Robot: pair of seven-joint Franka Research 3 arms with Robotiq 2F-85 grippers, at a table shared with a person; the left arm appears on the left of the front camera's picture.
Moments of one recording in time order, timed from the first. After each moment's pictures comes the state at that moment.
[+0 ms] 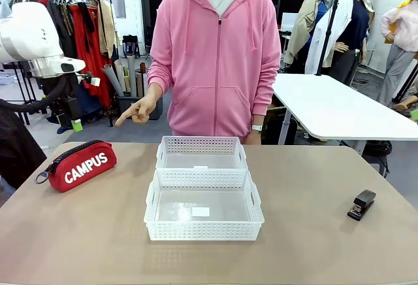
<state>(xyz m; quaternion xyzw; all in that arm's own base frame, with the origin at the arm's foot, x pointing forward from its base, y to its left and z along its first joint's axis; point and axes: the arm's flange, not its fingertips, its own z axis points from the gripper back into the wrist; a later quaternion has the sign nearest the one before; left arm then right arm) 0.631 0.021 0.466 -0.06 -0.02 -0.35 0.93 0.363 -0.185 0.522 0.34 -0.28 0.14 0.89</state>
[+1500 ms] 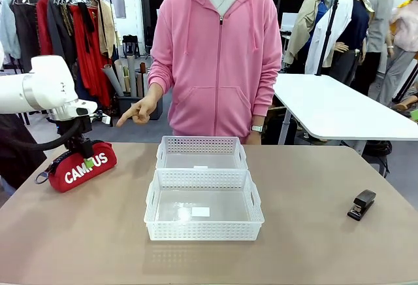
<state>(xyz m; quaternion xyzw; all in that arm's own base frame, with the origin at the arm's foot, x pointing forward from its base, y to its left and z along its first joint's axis) 0.632 0.008 0.340 -0.06 -0.01 -0.35 0.93 0.363 -0.185 0.522 0.34 -0.28 0.14 0.89</state>
